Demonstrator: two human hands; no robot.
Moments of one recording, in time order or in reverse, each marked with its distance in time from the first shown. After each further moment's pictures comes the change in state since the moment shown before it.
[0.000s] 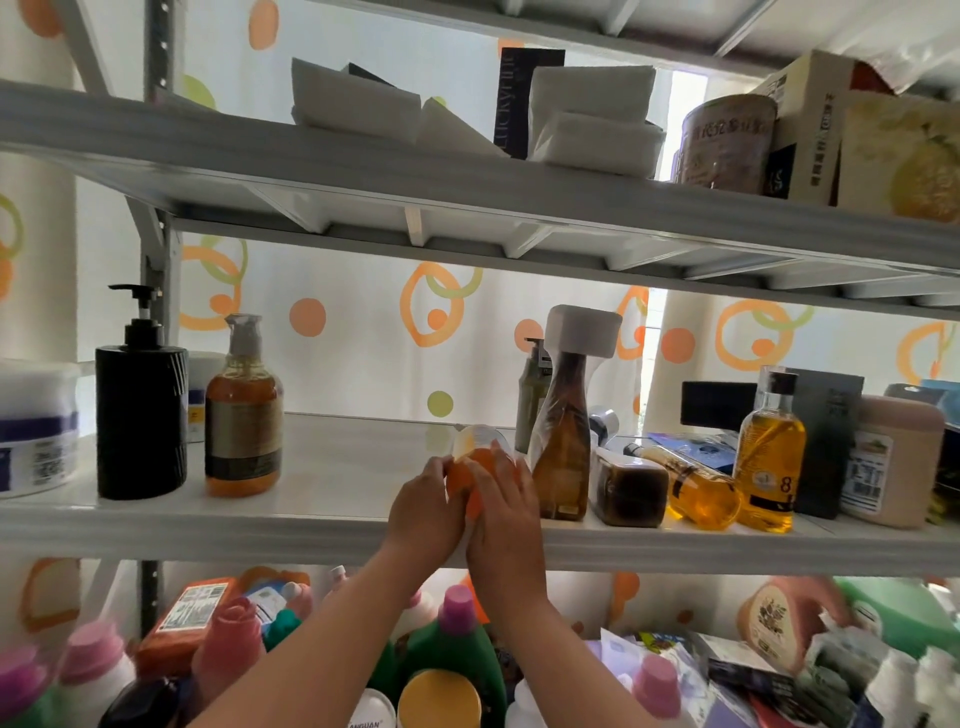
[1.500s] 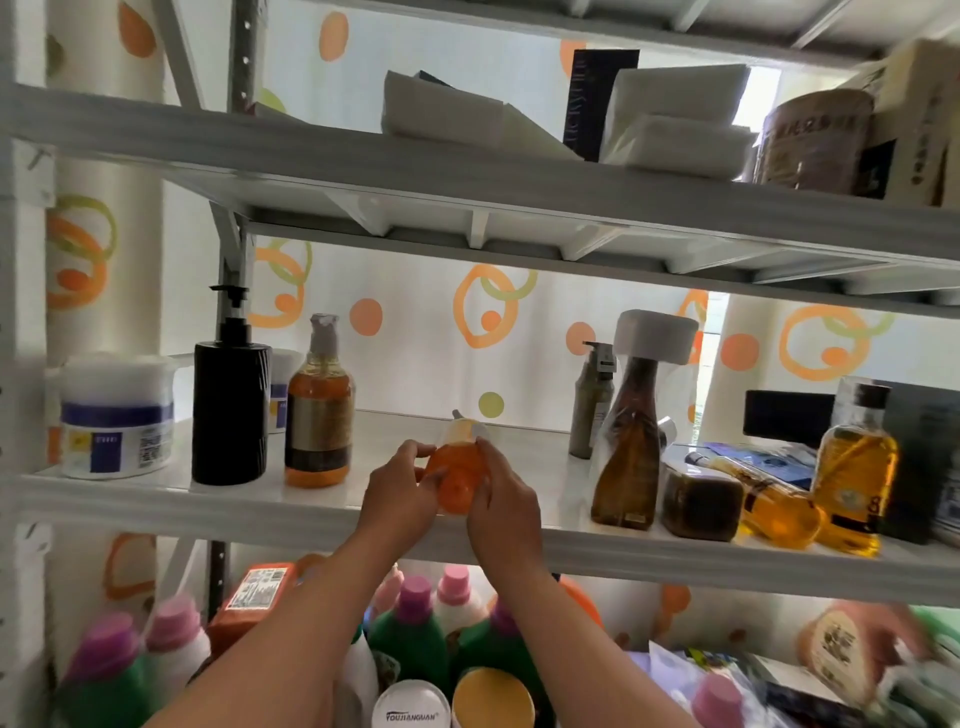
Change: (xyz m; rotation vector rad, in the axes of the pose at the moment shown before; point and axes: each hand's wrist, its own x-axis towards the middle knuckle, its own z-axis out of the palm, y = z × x) left_hand 0.008 -0.048 -0.074 -0.119 0.020 -0.192; right_hand 0.018 -0.046 0.034 0.209 -0.180 0.092
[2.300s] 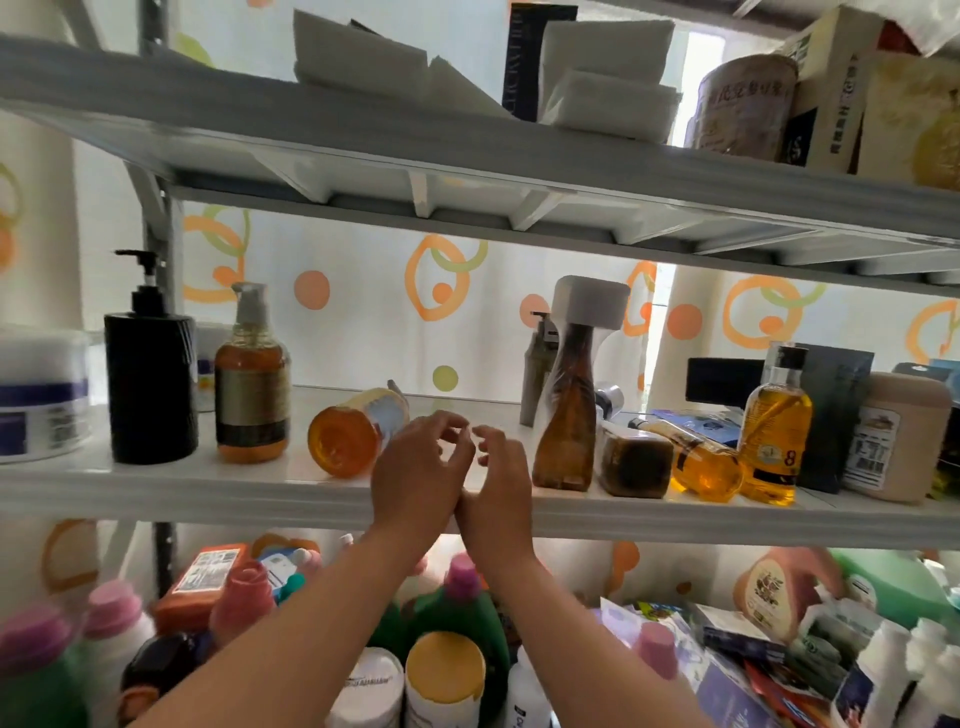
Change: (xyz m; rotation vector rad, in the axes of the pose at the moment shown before) left_hand -0.044 0.056 0.055 0.133 0.249 0.306; right_hand -0.017 0.037 -0.029 0.084 0.108 0.100
